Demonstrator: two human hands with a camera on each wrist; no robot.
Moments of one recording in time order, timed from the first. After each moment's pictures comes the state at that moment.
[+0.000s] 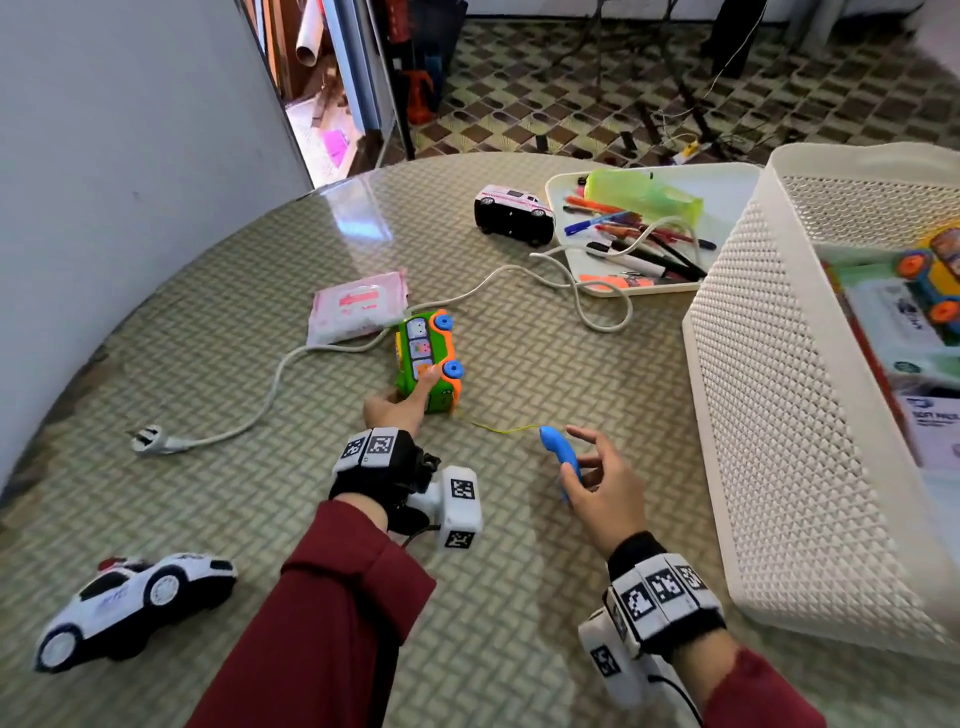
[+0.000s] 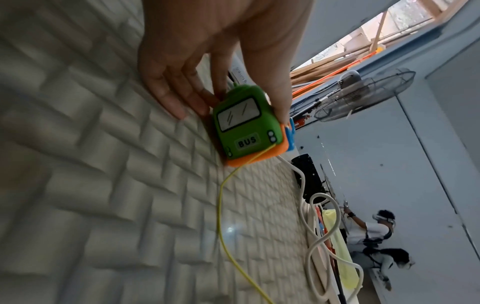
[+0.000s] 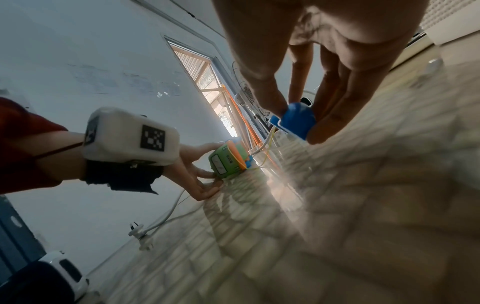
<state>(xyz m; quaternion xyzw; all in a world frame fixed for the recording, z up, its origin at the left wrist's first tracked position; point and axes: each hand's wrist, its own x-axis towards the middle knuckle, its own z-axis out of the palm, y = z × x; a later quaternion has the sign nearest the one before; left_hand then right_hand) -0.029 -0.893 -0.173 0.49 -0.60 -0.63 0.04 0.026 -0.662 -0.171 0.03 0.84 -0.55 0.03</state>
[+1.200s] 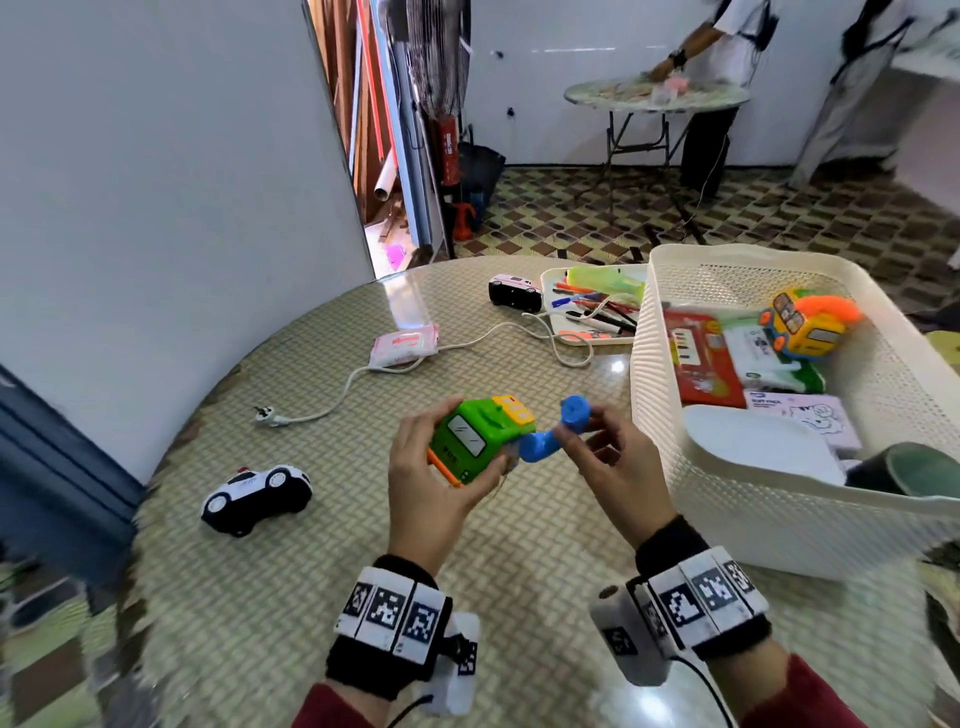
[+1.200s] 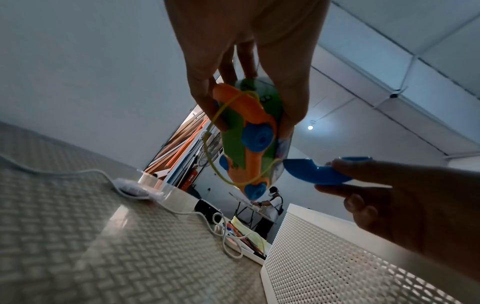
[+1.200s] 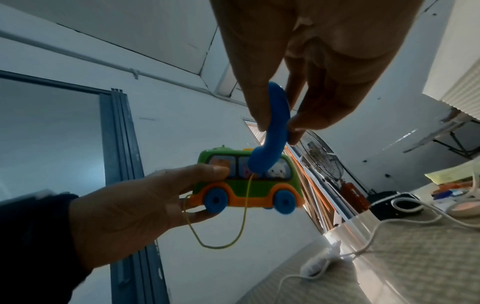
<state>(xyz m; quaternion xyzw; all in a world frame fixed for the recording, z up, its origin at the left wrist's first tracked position) 0.235 -0.759 0.000 0.05 -0.79 -0.52 0.33 0.163 -0.588 -0.002 -0.15 0.76 -0.64 -0.05</state>
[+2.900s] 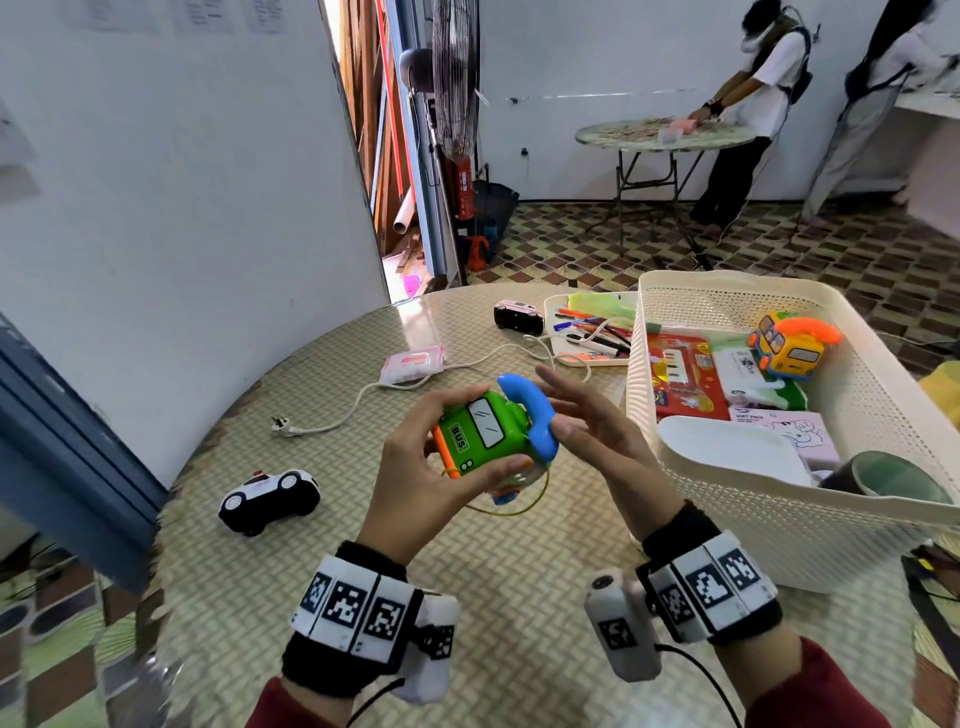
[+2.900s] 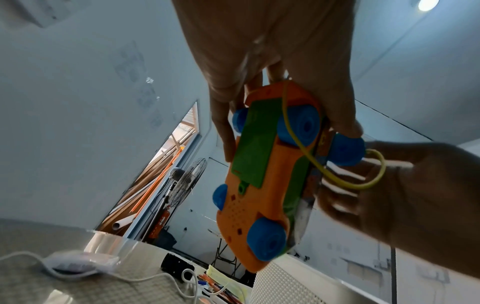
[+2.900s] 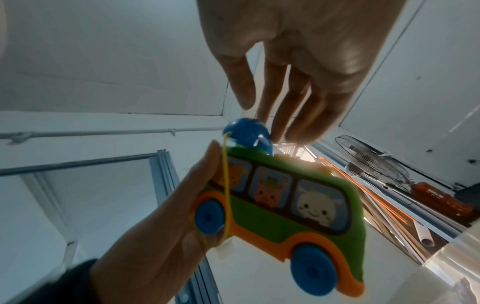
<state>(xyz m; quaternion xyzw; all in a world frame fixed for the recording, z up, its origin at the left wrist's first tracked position) 0.273 -0.738 0.068 -0.04 -0.79 -0.54 0.28 0.189 -0.561 0.055 -0.33 0.61 -0.72 0.09</state>
